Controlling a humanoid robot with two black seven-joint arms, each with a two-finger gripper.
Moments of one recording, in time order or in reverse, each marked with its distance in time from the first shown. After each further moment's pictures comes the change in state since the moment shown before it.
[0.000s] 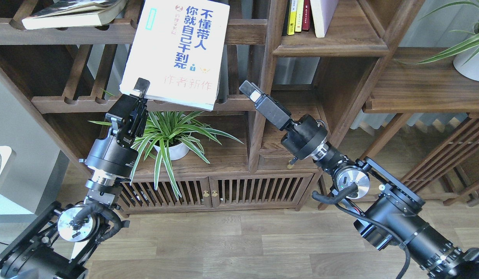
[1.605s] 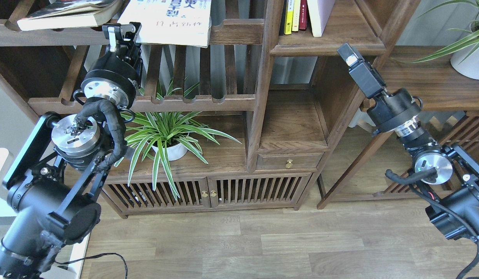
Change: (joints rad) left arm -0.330 -0.117 -0.135 -0.233 -0.208 0.894 -0.268; right arm -0.075 -0.298 0.243 0.009 -0.039 0.000 0.117
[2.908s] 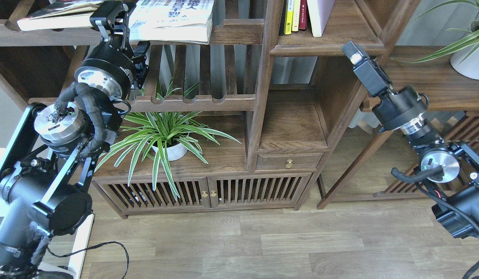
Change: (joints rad) left arm -0.024 0.000 -0.079 0.007 -0.170 0.083 0.071; right arm 0.005 -0.033 0.001 0.006 0.000 0.000 0.001
